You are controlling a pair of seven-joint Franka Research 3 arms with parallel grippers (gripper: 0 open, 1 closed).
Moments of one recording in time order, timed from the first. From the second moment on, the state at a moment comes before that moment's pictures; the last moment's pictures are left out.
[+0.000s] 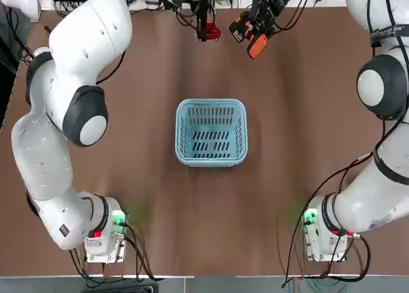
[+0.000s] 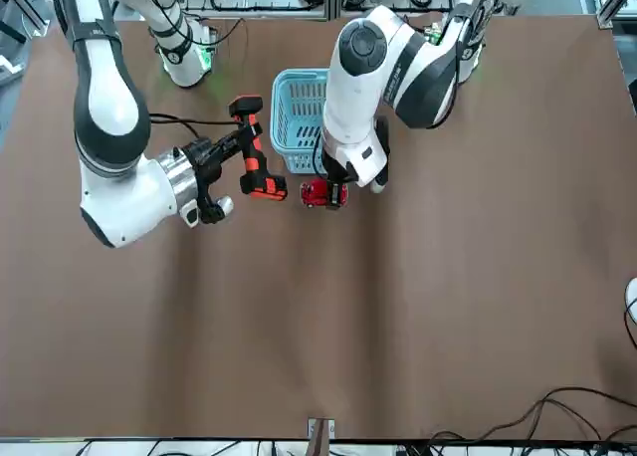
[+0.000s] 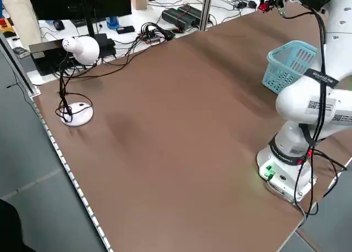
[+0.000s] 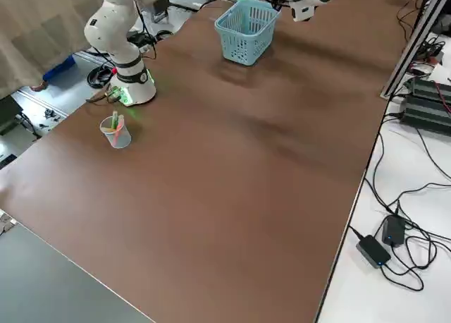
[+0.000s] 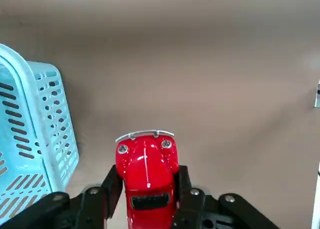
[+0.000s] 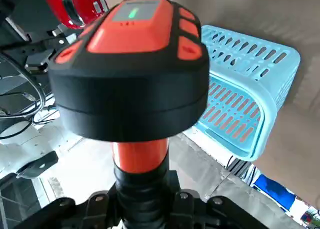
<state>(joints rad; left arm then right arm) -0.77 0.49 0.07 -1.25 -0.10 1.88 -2.16 0.25 0.42 0.02 -1.48 0.98 1.28 0.09</state>
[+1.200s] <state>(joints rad) -0.79 0.50 0.07 -1.26 -0.10 1.88 -2.16 0.23 0.43 0.02 -1.48 1.11 1.26 0.13</state>
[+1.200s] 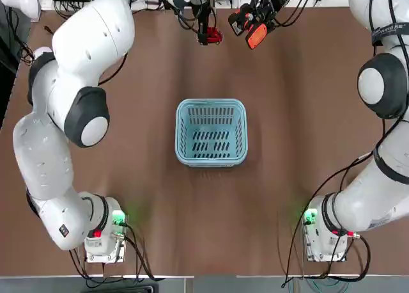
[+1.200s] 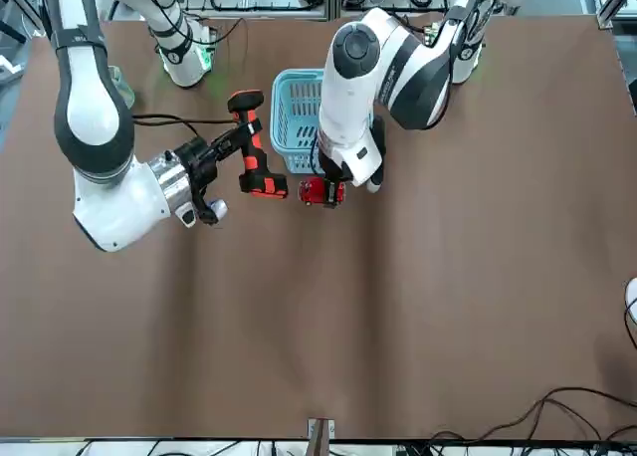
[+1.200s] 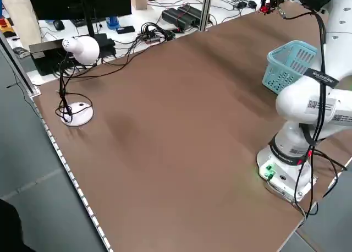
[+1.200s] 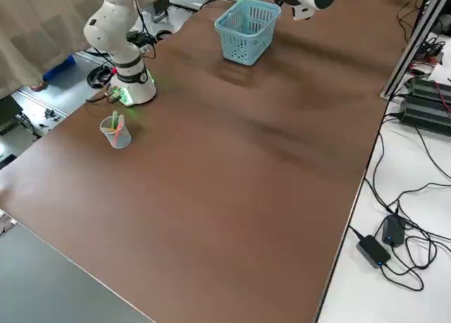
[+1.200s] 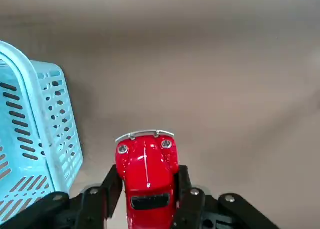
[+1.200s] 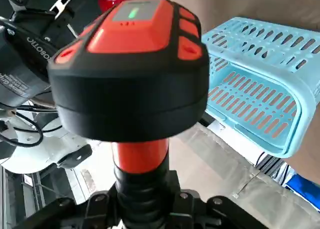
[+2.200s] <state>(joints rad) -0.81 0.38 -0.08 -1.49 -0.10 1.81 -2.24 0.11 0.43 0.00 -1.33 0.40 1.38 0.15</state>
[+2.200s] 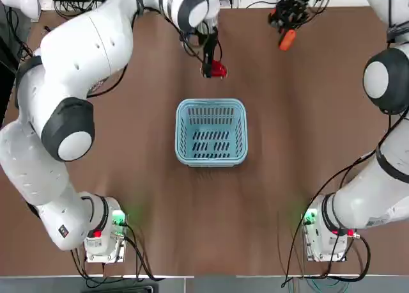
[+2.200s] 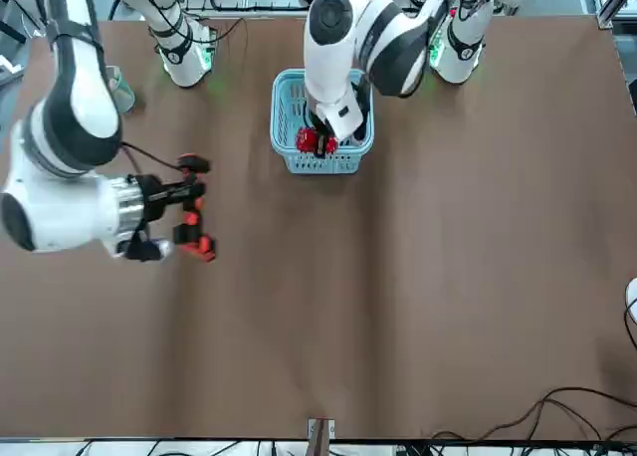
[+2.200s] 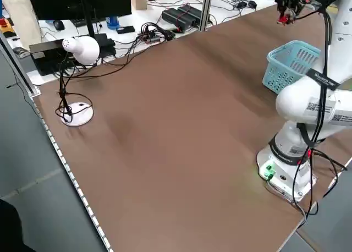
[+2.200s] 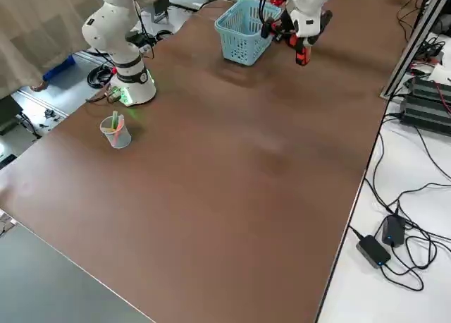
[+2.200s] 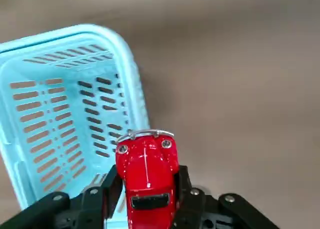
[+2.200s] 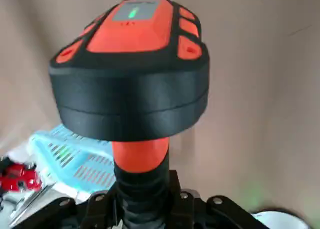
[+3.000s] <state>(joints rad) -0.95 0.21 -0.16 -1.96 -0.09 2.10 -2.26 -0.04 0.53 0.00 -1.33 0.08 1.70 -0.04</state>
